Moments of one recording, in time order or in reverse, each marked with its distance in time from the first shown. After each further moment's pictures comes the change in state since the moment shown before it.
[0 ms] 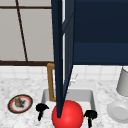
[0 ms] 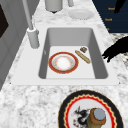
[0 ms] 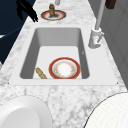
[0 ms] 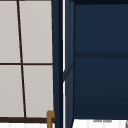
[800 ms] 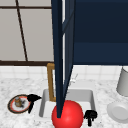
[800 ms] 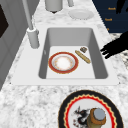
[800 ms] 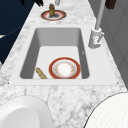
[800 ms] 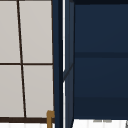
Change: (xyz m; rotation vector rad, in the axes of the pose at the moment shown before) left hand 0.029 0.073 0.073 -0.012 0.000 0.035; right hand 0.000 0.000 0.000 -0.005 0.002 -0.006
